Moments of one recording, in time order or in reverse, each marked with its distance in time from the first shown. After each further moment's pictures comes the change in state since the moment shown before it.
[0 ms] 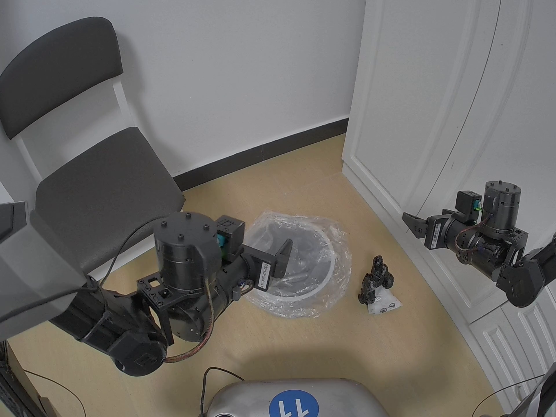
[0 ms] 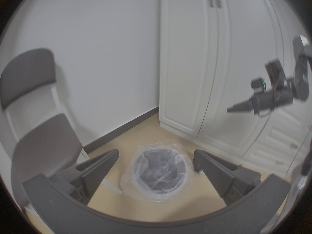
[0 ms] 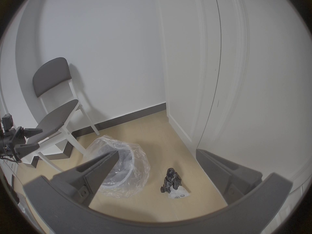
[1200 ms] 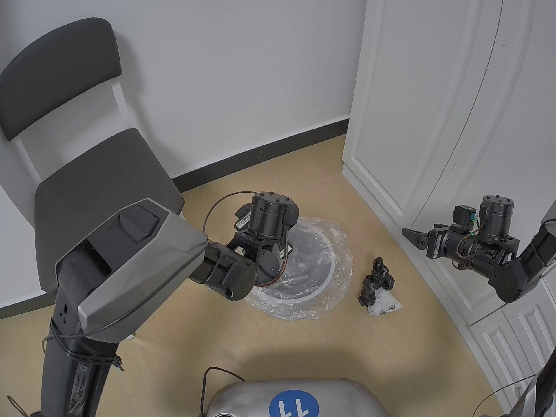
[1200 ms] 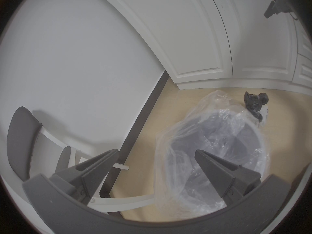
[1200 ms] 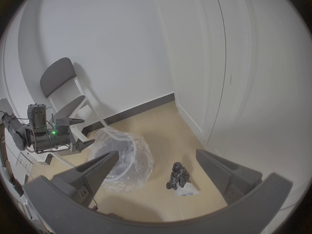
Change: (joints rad) left arm 0.105 0.518 -0.823 0.519 0.232 0.522; right arm -0.161 0.175 -0.007 -0.106 0.312 0.003
